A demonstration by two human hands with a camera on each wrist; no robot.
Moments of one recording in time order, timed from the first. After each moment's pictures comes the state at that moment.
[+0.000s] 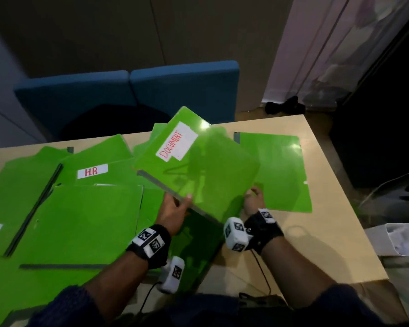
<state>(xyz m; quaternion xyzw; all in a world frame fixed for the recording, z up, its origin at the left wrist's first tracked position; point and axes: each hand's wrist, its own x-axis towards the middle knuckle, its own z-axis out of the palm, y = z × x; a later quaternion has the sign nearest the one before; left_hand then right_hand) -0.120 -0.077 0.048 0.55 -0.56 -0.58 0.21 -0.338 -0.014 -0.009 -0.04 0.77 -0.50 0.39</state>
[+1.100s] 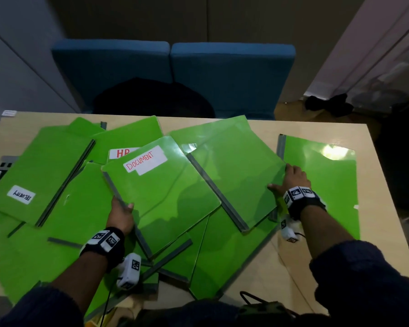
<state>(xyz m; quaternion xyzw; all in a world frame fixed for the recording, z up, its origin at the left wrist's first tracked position) 0.066 -0.162 -0.009 0.79 -0.46 -0.39 0.11 -0.403 -0.110 -0.018 -0.42 0.87 0.06 0.23</state>
